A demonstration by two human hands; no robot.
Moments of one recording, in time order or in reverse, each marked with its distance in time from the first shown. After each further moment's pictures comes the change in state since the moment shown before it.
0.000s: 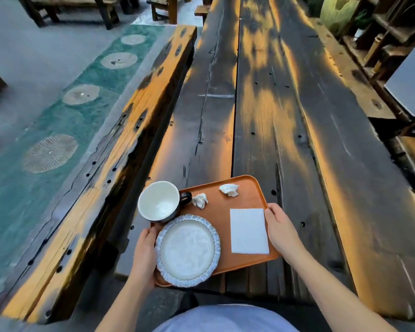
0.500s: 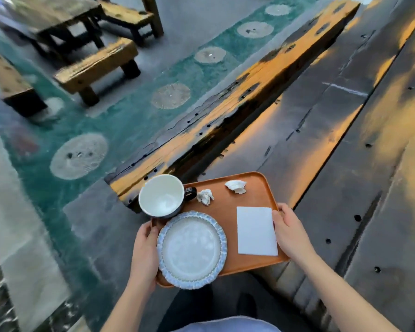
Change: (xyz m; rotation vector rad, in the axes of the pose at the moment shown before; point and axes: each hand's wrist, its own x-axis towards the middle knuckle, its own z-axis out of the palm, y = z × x) left_hand -0.157 -0.059 -0.055 -0.210 0.638 -0.013; right_hand -0.031 -0.020 0.056 -0.172 -0.503 -0.259
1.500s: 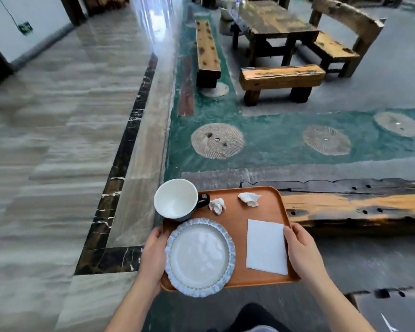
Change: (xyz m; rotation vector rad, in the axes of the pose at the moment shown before) left_hand 0.132 -0.024 -0.434 -0.480 0.482 -0.074; right_hand -0.044 -0.253 0.459 -0.205 -0.480 -0.359
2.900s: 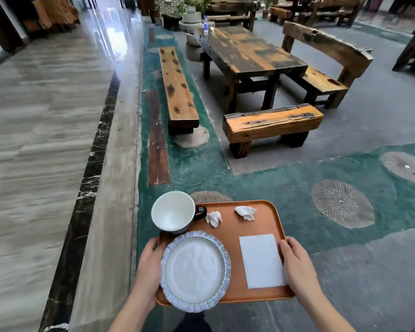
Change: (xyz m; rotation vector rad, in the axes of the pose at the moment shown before) left_hand 0.735 0.426 0.287 0.024 -0.179 0.014; right_hand 0.751 -0.347 0.160 0.024 0.166 0.076
